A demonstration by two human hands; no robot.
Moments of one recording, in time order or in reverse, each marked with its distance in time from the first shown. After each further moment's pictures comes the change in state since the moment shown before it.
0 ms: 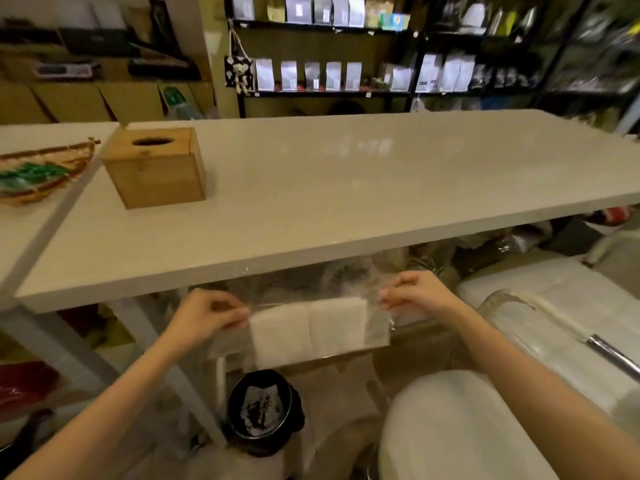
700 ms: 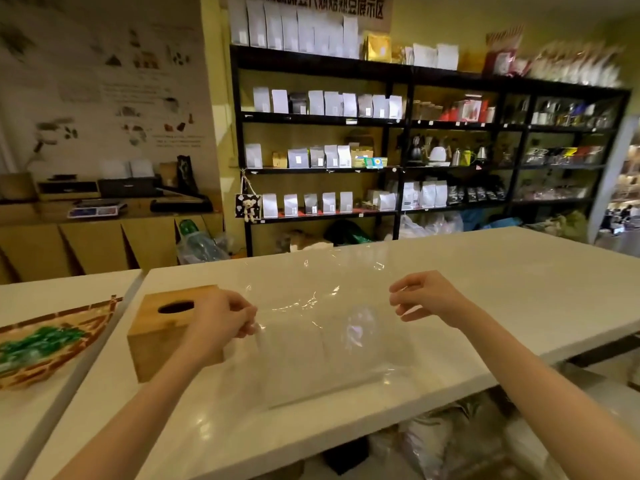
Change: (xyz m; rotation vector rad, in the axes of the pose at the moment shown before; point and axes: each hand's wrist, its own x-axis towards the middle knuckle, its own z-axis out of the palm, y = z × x) left_hand 0.125 0.133 -0.100 0.043 0.342 0.088; right_hand 0.082 -0.194 -0.041 -0.118 0.260 -0.198
